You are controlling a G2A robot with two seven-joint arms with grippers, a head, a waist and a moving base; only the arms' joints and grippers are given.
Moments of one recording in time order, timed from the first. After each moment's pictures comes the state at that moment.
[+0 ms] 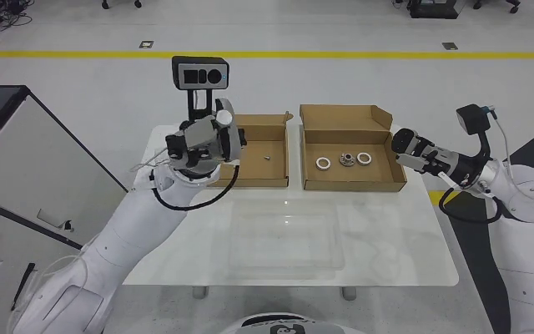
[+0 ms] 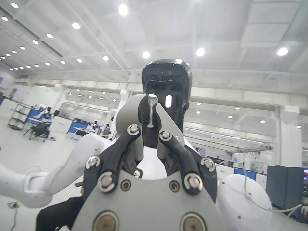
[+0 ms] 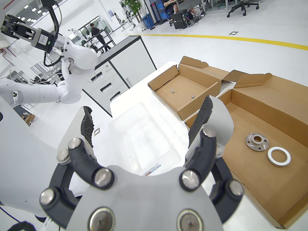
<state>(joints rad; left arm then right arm) 0.91 -1.11 -0.90 -1.80 -1.29 -0.77 -1.05 -1.43 -0.93 1.79 -1.67 0.22 -0.68 1.14</state>
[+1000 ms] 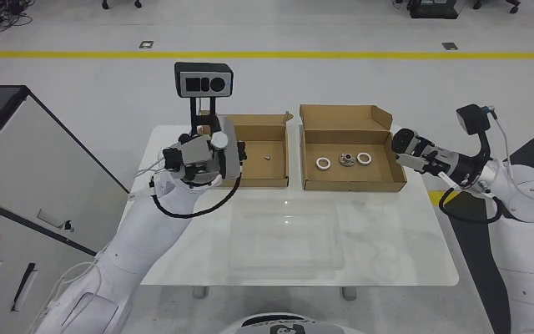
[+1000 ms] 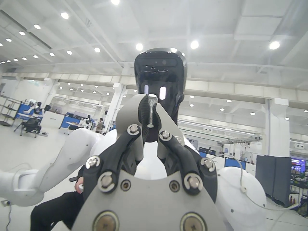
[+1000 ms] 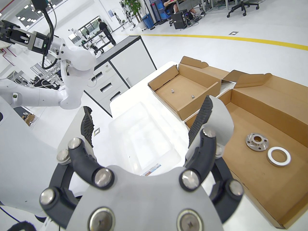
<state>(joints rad) 0.99 -1.21 -0.99 -1.82 -1.27 -0.67 -1.15 -1.43 -0.93 1.79 -1.67 0.22 -0.68 1.14</state>
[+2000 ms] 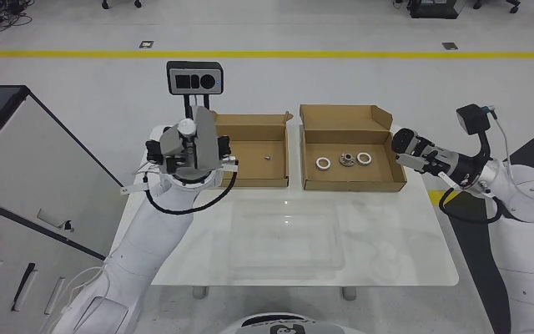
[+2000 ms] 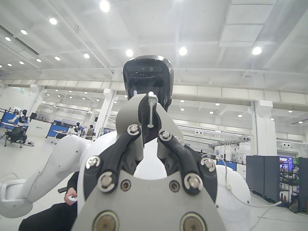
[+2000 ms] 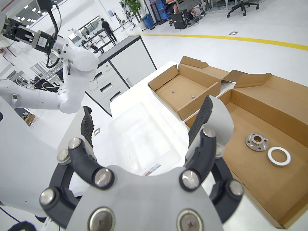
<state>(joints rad) 1.03 -1.27 -1.05 -1.82 -1.42 -0.60 -1.22 -1.43 -0.93 1.79 -1.67 0.22 -0.68 1.14</state>
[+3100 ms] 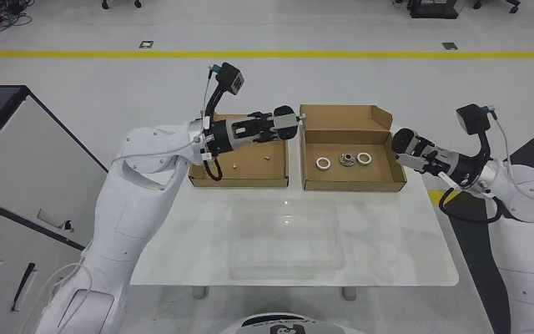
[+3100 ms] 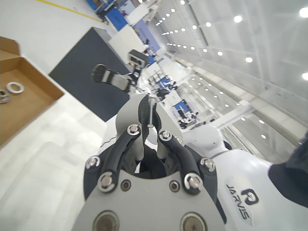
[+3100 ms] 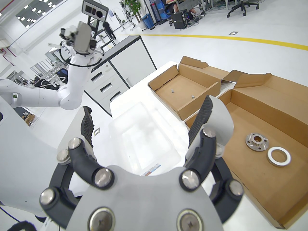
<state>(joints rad) 0.96 -1.20 -1.17 -1.72 -0.28 -0.02 -0.96 -1.43 -0.93 1.79 -1.67 0.22 -0.68 1.14</state>
